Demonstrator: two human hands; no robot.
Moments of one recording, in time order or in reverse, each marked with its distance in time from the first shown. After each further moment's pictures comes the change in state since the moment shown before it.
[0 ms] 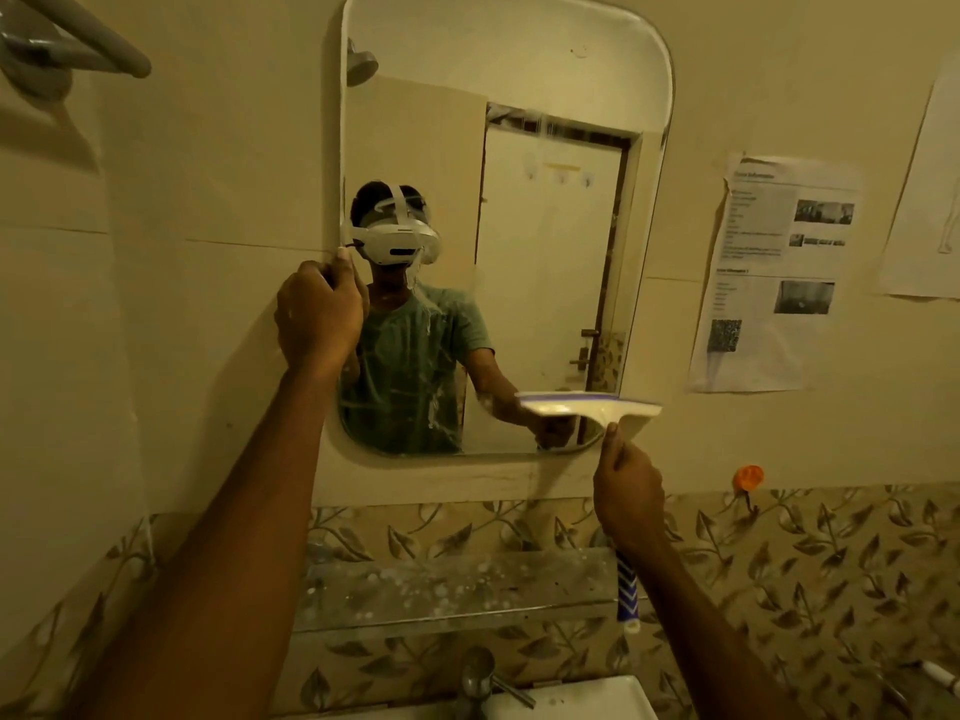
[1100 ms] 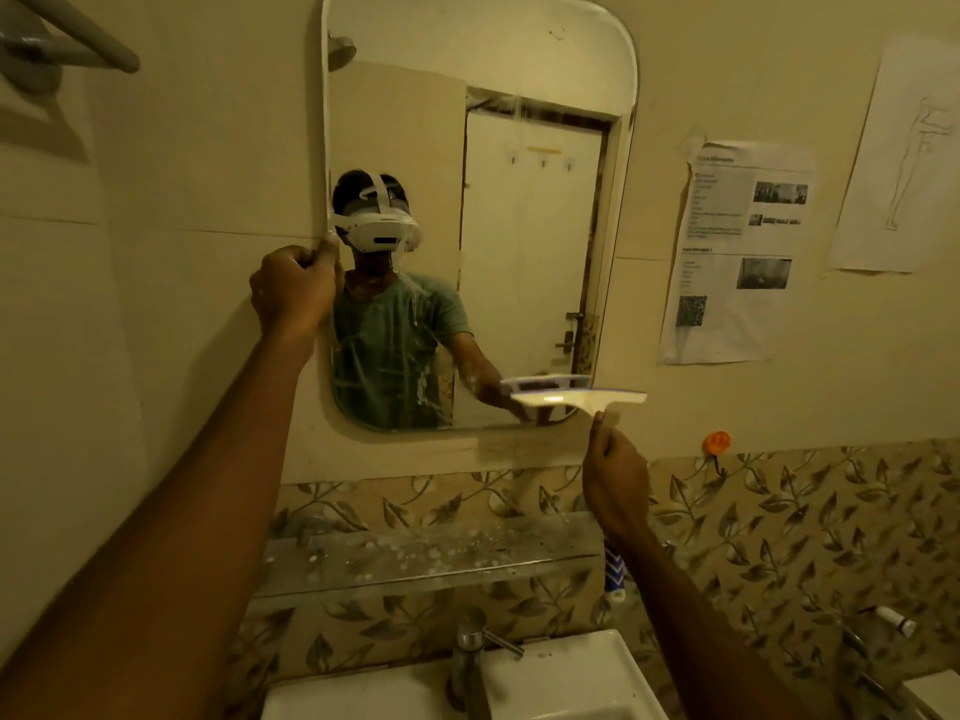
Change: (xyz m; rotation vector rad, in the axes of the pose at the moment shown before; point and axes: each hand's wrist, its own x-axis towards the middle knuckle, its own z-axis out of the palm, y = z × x) left_hand 0.001 0.003 -0.022 -0.163 -0.123 -0.096; right_hand -0.029 0.009 -0.015 0.060 0.025 0.029
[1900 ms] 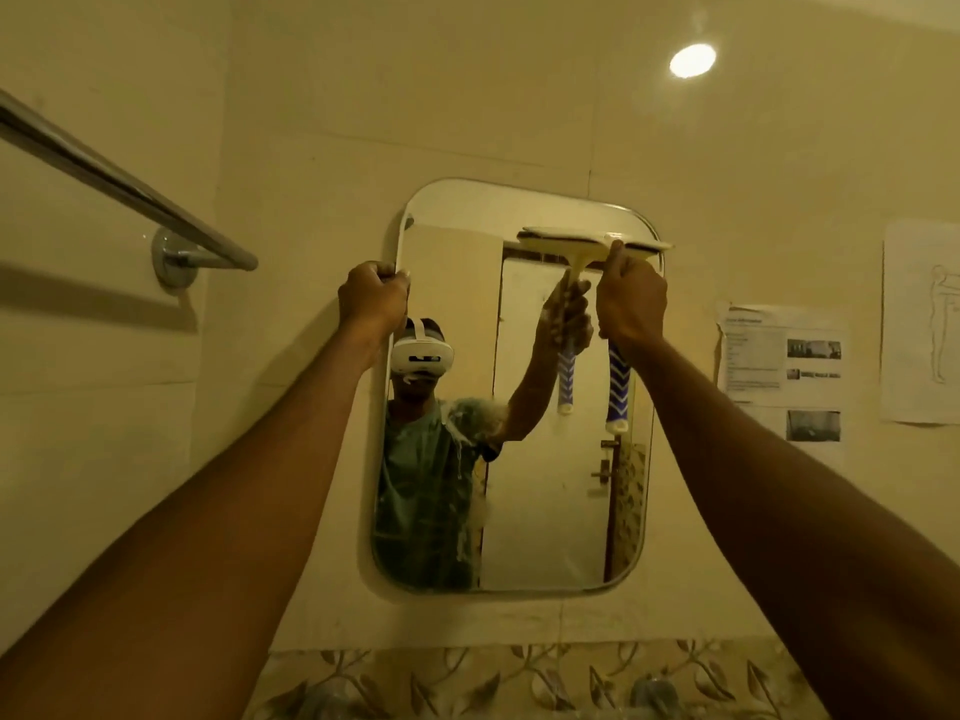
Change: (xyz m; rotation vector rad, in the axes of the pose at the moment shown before) left_hand 0.067 0.121 -0.014 -0.176 -0.080 0.161; right_hand 0.200 -0.275 -0.041 0.212 0.215 -0.394
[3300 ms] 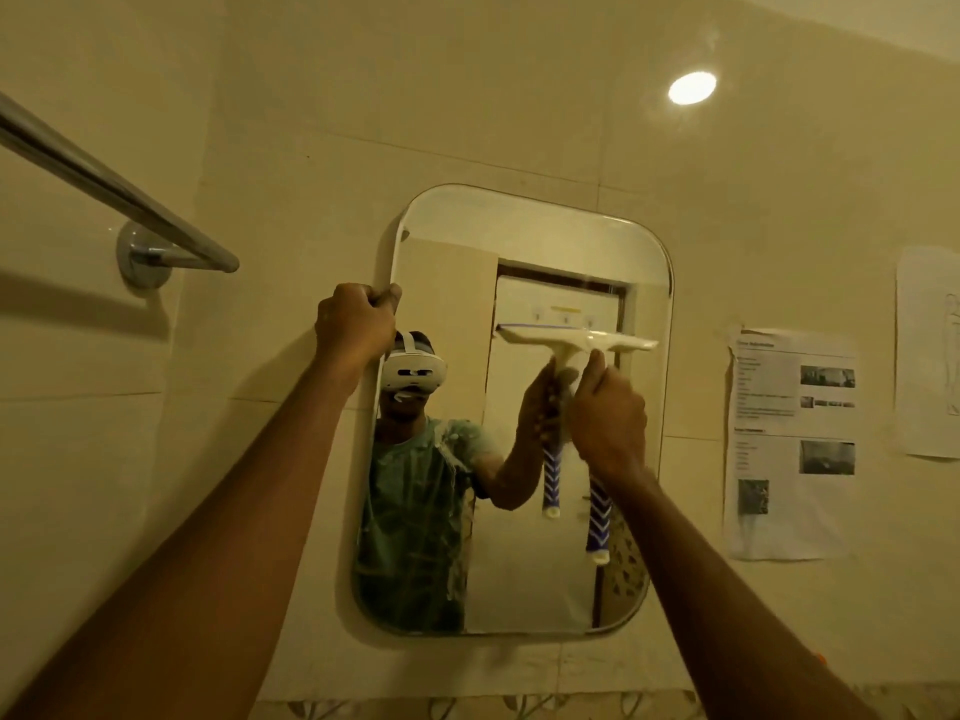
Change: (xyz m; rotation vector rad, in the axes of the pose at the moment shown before) left_hand 0.016 -0.029 0.005 0.168 0.057 0.070; right_hand -0.085 0.044 0.027 -0.004 -0.060 0.034
